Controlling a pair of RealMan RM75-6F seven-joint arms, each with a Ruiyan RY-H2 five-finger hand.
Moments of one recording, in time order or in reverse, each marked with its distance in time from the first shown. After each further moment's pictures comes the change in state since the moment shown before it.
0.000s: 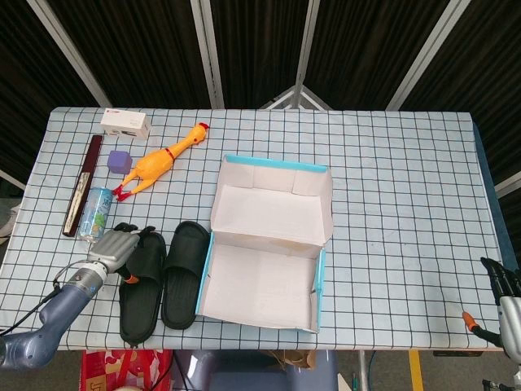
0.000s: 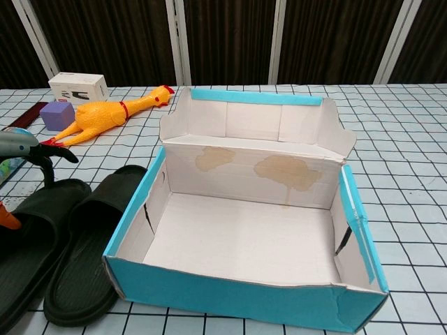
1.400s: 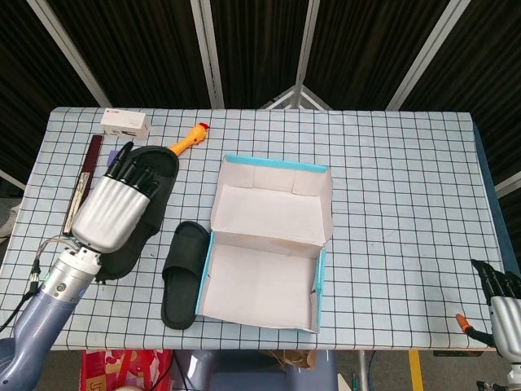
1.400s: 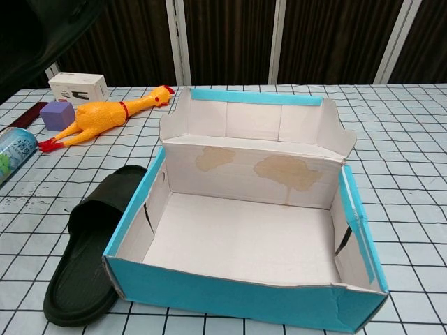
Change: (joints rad) left arm 0.016 0.217 -0.192 -0.402 0.479 0.507 0.520; right arm 0.014 0.001 -0.011 -0.017 0.003 -0.036 -0.020
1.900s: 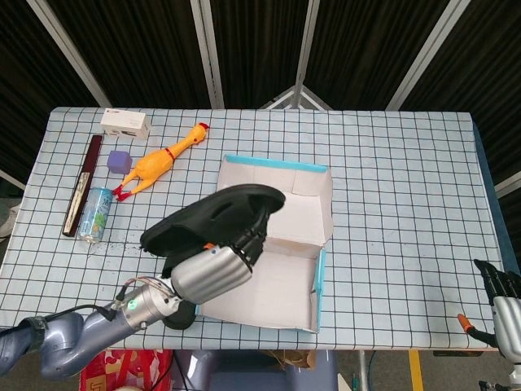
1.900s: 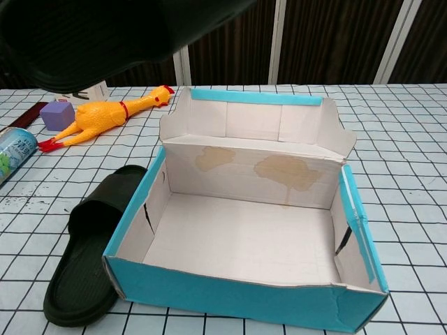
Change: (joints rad) left arm -0.215 -0.226 0.029 0.139 0.421 -0.217 0.415; right arm -0.002 0.005 0.002 0.003 0.006 0.003 0.018
